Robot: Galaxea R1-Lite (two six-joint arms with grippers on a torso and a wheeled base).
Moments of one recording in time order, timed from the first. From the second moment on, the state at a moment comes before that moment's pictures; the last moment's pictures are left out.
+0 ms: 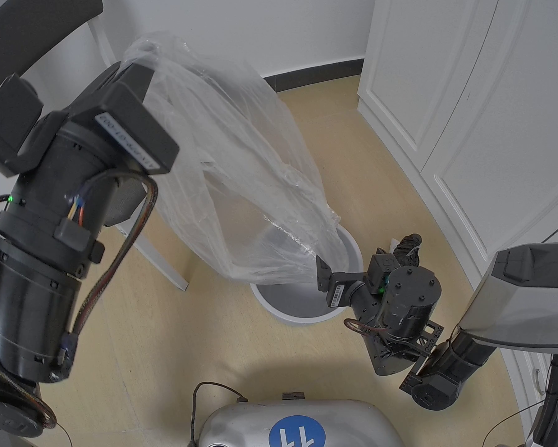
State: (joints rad) left arm -0.98 1.49 -0.65 -1.53 0.55 0.22; right arm 0.78 2.18 -0.68 -1.55 -0.67 0.08
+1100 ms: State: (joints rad) left arm -0.98 1.49 -0.65 -1.53 0.55 0.22; right arm 0.82 2.23 -0.68 -1.55 -0.65 0.13
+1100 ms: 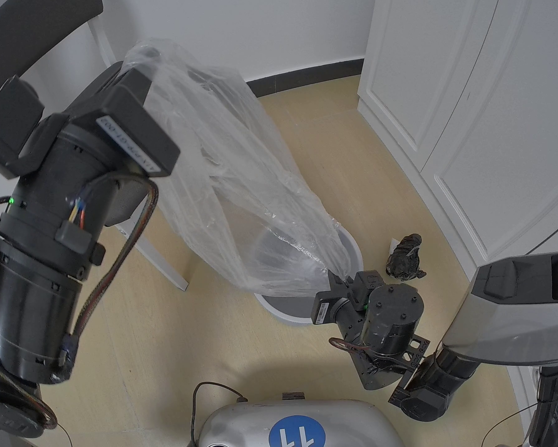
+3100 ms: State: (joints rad) left arm -0.72 1.42 -0.36 -1.39 0.52 0.45; right arm 0.85 1.64 -0.36 -1.55 -0.62 -0.26
